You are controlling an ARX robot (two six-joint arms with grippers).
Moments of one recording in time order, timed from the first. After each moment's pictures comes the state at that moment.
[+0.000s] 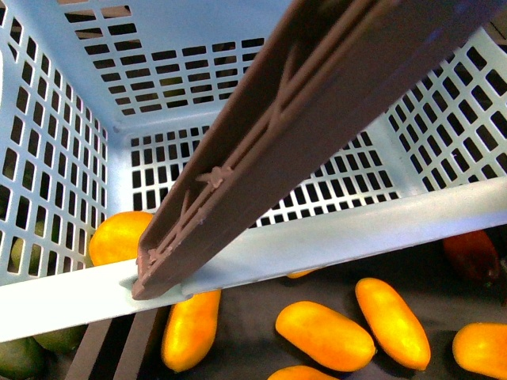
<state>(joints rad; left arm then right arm) -0.54 1.49 1.29 -0.38 0.33 -0.94 -0.13 2.16 0.69 0.04 0.14 1.26</state>
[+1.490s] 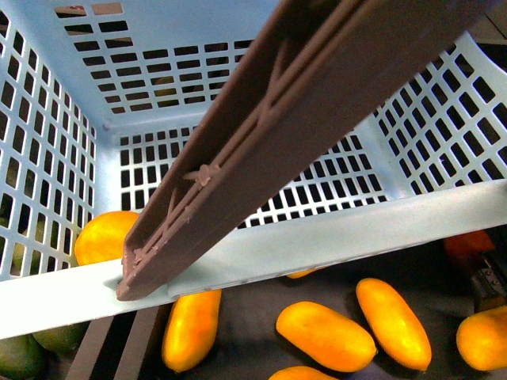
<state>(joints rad) -0.54 1.49 1.29 -0.38 0.33 -0.94 -0.12 2.30 0.80 0.08 0.18 1.23</state>
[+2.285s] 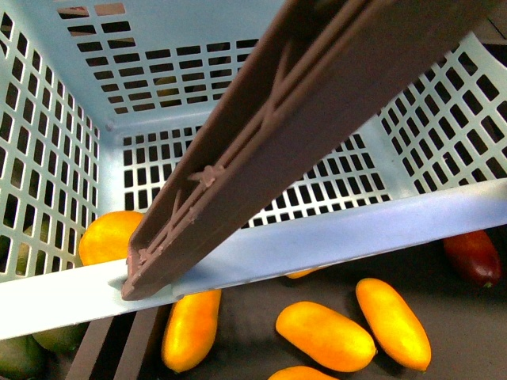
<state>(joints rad) -0.54 1.49 1.29 -0.38 0.33 -0.94 -0.10 1.36 0.89 -0.17 0.25 1.24</state>
